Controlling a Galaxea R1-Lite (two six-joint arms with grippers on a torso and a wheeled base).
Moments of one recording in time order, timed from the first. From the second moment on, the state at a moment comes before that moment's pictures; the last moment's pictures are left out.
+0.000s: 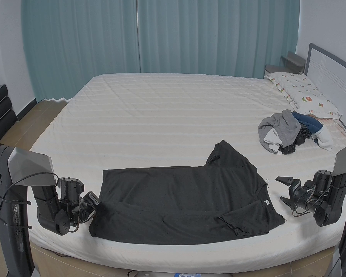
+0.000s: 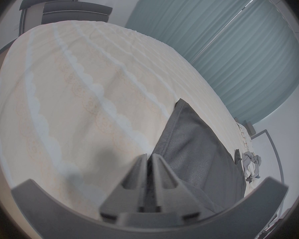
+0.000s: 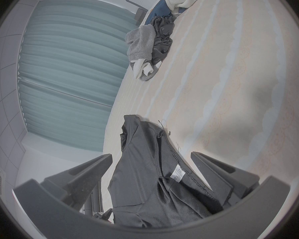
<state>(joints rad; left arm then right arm) -0.08 2.39 -0.51 -1.21 0.04 -0.83 -0.17 2.38 -0.37 -1.55 0.45 0.99</state>
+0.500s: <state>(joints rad) -0.06 2.36 -0.49 -1.21 0.03 -0.92 -0.15 2.38 -0.36 -1.55 0.45 0.90</state>
